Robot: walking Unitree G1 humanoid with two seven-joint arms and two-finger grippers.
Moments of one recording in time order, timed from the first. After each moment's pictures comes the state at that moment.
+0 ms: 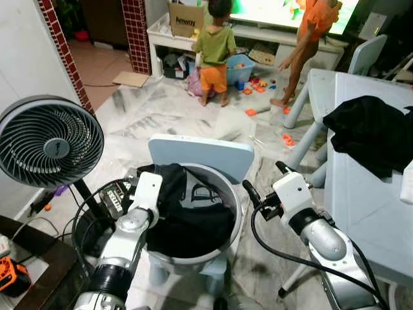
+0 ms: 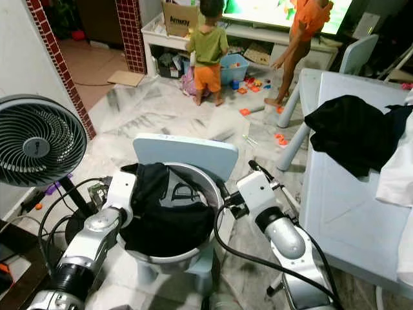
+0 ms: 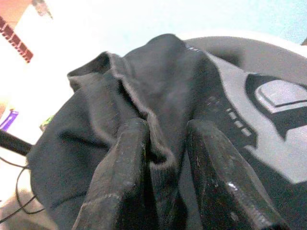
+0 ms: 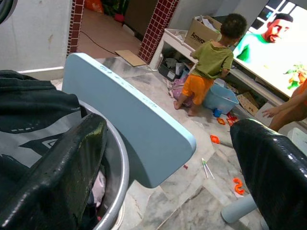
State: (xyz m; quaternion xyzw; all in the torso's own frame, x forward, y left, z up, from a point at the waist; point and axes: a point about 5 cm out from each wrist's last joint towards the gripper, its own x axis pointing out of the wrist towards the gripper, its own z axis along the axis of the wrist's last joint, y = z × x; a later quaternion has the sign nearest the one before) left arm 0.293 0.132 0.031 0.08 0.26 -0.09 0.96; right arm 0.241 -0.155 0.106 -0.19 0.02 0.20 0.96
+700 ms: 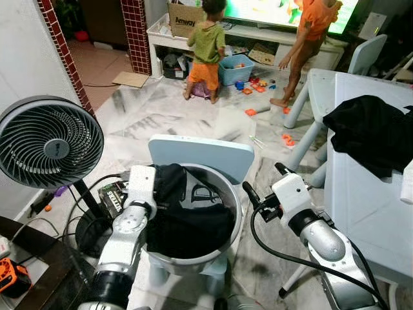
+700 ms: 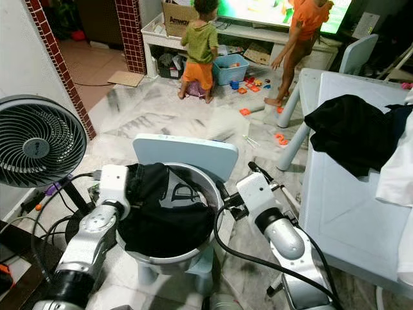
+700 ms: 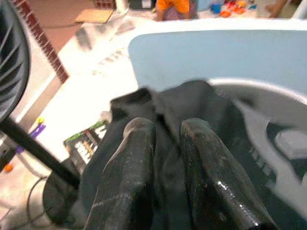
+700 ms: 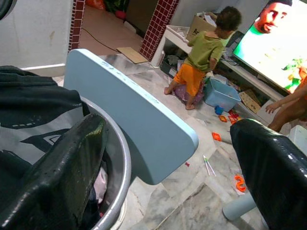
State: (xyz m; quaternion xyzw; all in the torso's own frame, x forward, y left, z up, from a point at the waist) left arm 0.274 0.148 0.049 0.05 0.19 -0.02 0.98; right arm 0.241 -0.153 0.103 -0.19 0.02 0.20 0.96
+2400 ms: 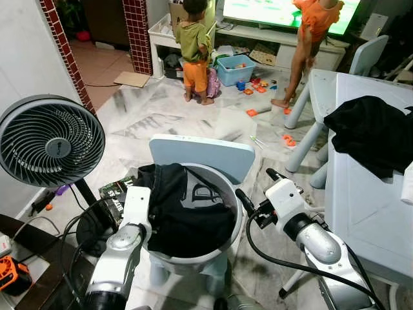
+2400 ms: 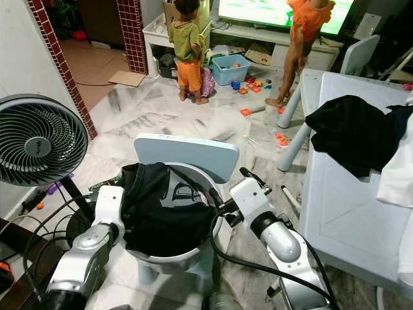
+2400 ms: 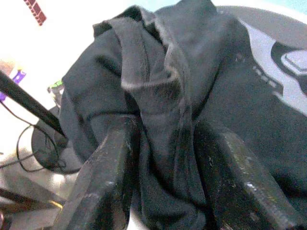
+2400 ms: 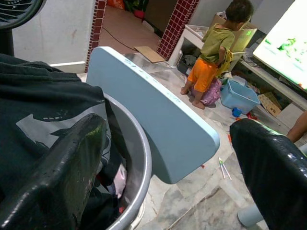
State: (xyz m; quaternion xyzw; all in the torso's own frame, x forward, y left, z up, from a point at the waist) left arm 0.264 0.146 0.025 0.03 0.29 -0.05 0.96; right arm 0.237 -0.147 0.096 -0.18 0.04 0.24 0.95
